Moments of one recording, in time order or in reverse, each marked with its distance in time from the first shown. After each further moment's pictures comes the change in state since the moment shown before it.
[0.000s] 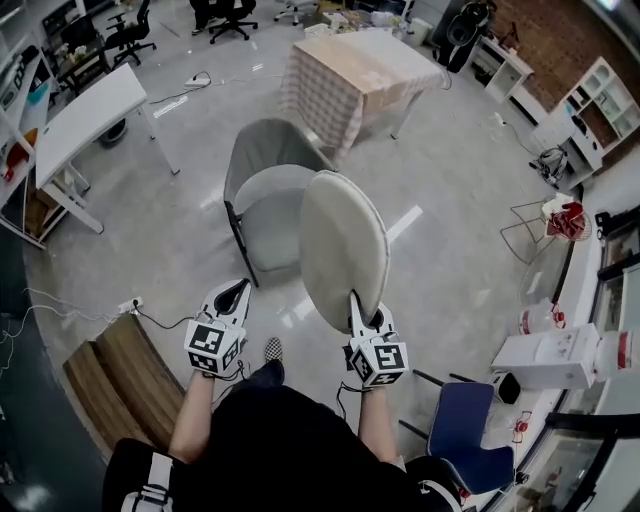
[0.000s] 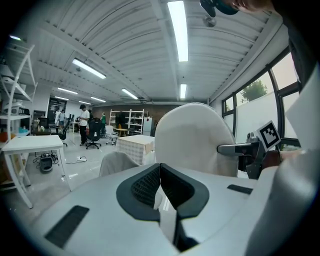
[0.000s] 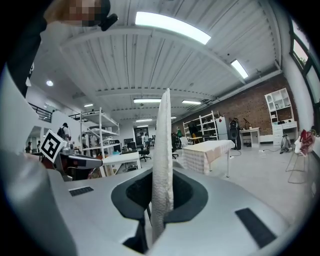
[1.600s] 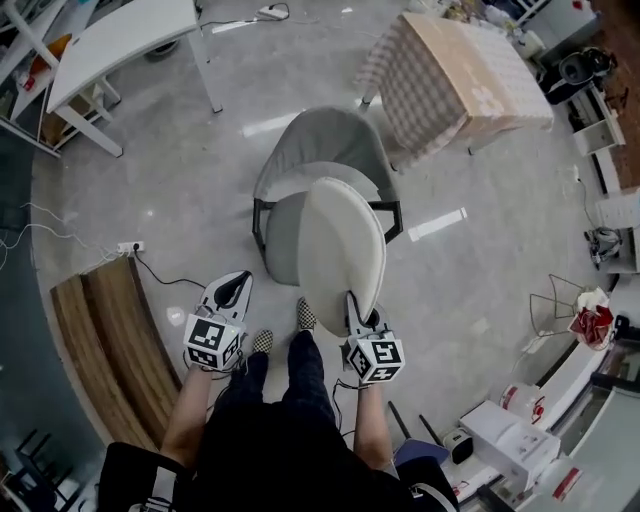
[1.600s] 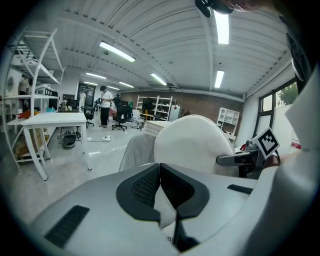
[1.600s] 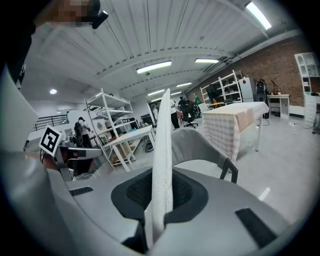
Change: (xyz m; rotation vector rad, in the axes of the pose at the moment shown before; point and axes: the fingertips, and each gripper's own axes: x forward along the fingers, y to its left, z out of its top) left arm 0.167 0.201 -0.071 -0.208 0.127 0.261; right arm 0.313 -0.042 -0.108 0.051 0.359 0.268
